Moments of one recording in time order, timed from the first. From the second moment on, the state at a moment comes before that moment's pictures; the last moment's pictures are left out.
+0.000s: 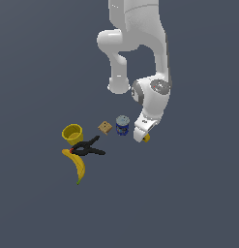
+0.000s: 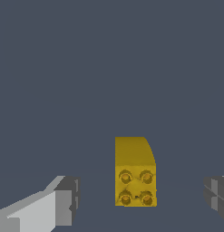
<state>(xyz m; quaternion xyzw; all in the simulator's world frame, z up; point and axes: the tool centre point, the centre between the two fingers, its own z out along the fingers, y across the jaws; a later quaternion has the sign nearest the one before) -0.074 0.144 0.061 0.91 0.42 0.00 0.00</state>
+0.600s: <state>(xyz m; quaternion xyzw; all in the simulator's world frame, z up) -0.075 0.144 0.023 0.91 0.42 0.00 0.00</state>
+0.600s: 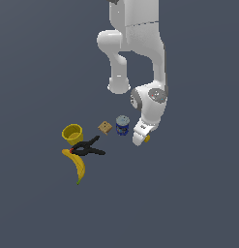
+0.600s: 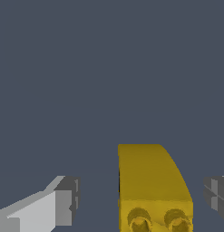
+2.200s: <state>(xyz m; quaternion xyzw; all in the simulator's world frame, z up) -0.075 0.154 0.112 0.91 0.42 0.00 0.00</state>
